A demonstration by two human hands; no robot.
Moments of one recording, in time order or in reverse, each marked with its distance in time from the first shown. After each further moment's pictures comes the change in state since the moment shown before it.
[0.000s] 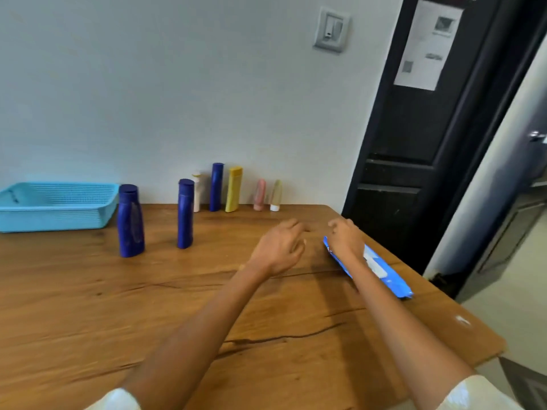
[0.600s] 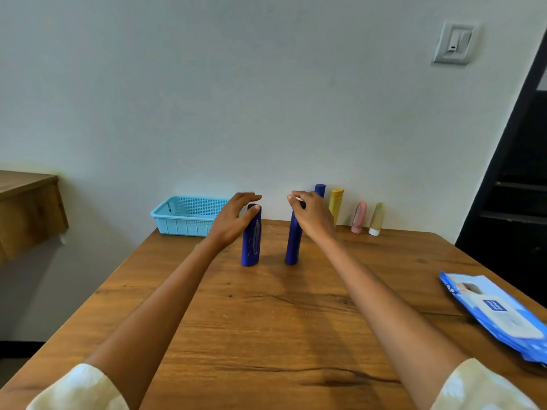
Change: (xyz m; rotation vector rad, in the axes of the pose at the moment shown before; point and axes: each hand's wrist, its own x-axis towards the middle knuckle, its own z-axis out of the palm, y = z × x) left_hand -0.100 -0.179 -0.201 -0.061 0.261 -0.468; right_hand -0.042 -0.275 0.063 0.496 -0.062 -0.557
